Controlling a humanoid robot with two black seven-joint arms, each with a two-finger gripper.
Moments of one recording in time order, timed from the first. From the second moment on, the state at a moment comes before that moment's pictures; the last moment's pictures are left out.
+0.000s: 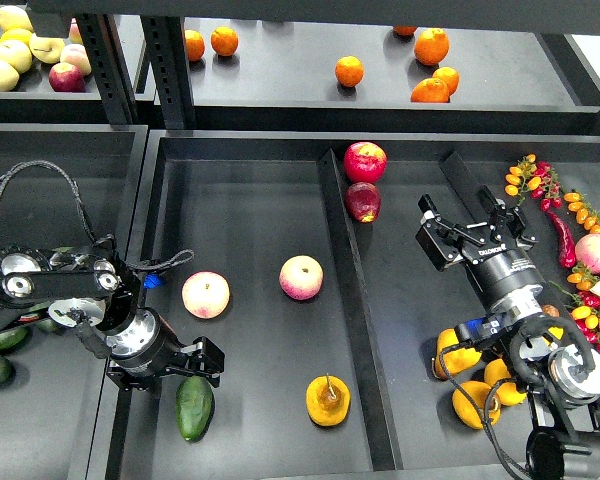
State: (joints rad) left arm -1.06 0.33 0.30 -1.09 0.44 -0.49 0.49; right arm 0.10 0.01 1.54 1.30 0.34 0.09 -0.35
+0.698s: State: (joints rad) left arm -1.05 0.20 0.38 -0.91 0.47 -0.49 0.49; right arm 0.12 0.01 1.54 1.30 0.34 0.09 -0.35
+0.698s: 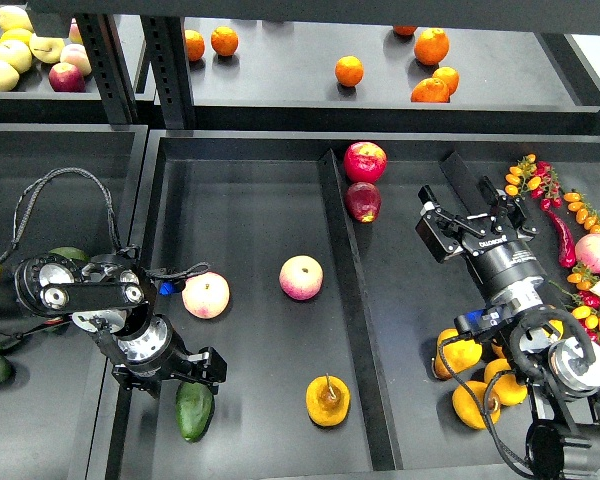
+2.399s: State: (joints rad) left arm -0.93 0.09 0.34 -0.74 0.37 -0.49 0.49; right arm 0.12 0.01 1.54 1.30 0.34 0.10 -0.35
